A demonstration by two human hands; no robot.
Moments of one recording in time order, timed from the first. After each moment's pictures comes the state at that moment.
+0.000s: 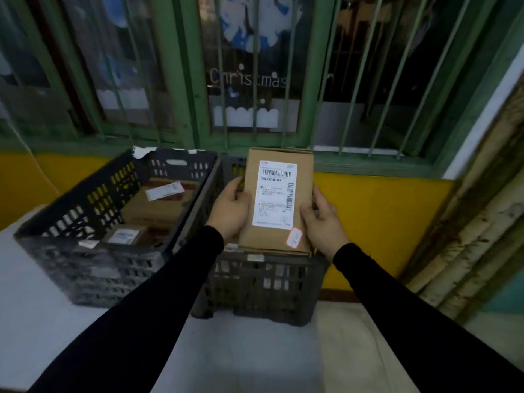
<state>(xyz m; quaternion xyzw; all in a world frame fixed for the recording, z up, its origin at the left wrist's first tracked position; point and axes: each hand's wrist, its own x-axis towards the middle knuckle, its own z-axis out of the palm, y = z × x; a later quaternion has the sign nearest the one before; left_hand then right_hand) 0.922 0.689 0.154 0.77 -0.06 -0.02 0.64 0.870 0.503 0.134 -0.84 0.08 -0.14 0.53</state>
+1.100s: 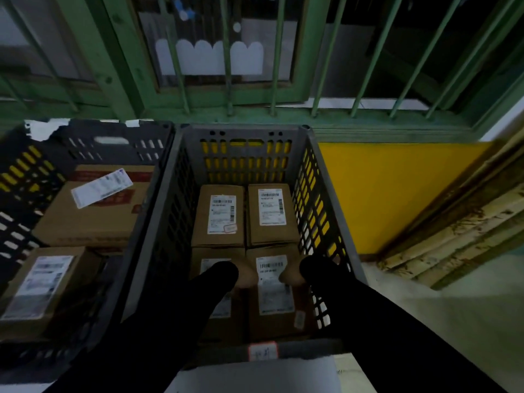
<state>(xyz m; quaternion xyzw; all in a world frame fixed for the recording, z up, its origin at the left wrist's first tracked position) 1.080 0.645 -0.028 0.85 -0.19 -0.49 0.06 1.053 0.494 -0.036 -0.84 0.14 0.51 0.15</state>
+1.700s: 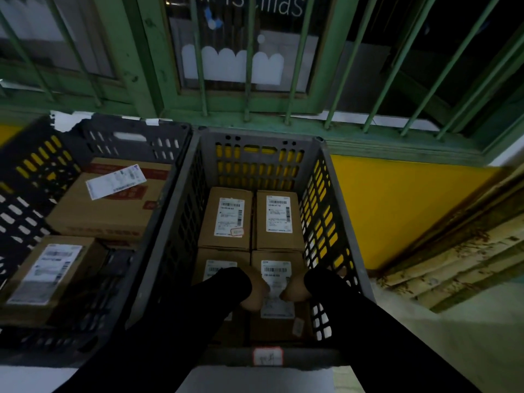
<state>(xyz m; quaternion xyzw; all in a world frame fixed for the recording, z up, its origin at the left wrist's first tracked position) 1.069 0.639 -0.027 0.81 -0.33 -0.48 -0.09 1.043 0.503 -0.028 -0.84 0.11 0.51 0.13</state>
